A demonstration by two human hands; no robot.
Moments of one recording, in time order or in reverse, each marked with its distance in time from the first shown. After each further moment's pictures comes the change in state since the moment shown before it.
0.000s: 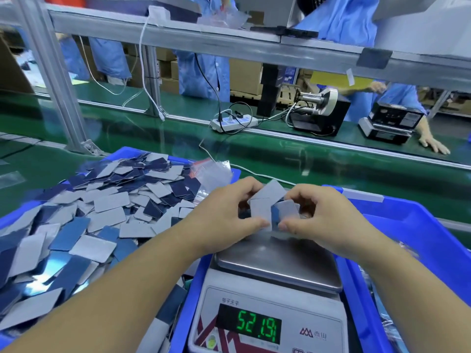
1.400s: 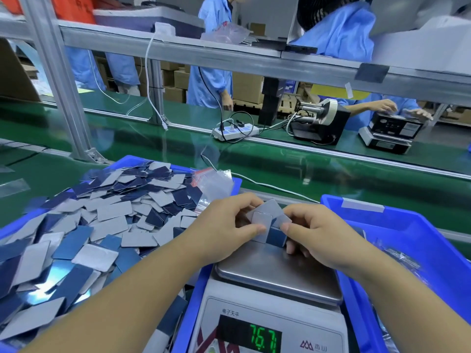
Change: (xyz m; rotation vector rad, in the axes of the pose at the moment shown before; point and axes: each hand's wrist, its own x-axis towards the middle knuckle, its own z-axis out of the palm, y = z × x) left_hand 0.003 -0.010 0.003 -0.025 0.048 -0.014; right_hand -0.001 -0.001 0.006 0.104 -0.153 0.076
